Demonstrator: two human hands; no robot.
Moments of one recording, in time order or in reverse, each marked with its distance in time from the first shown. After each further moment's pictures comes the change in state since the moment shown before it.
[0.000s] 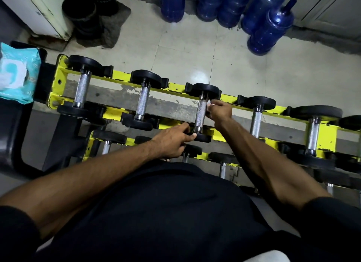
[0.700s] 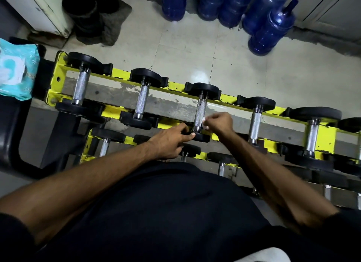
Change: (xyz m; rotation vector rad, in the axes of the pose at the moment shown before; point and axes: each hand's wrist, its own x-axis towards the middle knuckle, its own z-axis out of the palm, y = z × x) left_hand -0.006 0.001 0.001 -0.036 0.019 -0.008; right_hand -0.038 0.016 -0.029 -0.586 -0.133 -0.171
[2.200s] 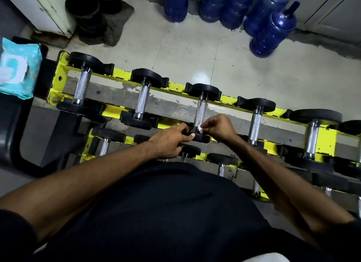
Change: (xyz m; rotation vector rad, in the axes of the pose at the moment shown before) left_hand 0.001 0.001 -0.001 0.033 -0.005 0.002; right_hand -0.009 0.006 -0.020 -0.275 -0.237 -0.350
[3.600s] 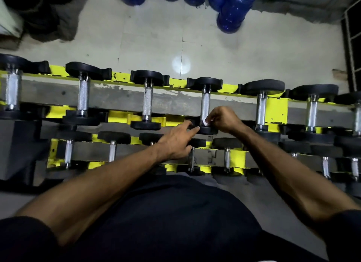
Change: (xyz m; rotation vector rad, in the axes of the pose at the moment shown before) left_hand 0.107 0.161 0.048 -0.018 -0.158 -0.055; right_hand -0.063 0.127 -0.135 -0.263 -0.033 -0.025
